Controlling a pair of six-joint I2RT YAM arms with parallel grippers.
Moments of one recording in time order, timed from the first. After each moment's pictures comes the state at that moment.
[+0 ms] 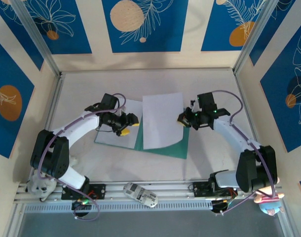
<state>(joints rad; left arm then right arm) -0.40 1.54 1.01 -0.58 0.62 -0.80 0.23 1.35 0.89 -0.58 -0.51 0.75</state>
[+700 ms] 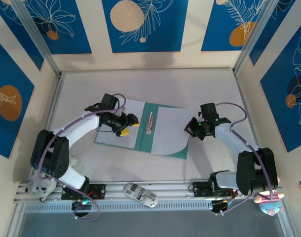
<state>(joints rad) -0.40 1.54 1.01 -0.58 0.62 -0.80 0.16 1.29 0.71 -0.52 -0.40 0.81</state>
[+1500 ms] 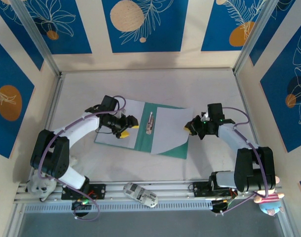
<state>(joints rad) -0.40 1.54 0.98 -0.57 0.63 -0.80 0.04 1.31 0.69 -0.44 -0.66 0.94</state>
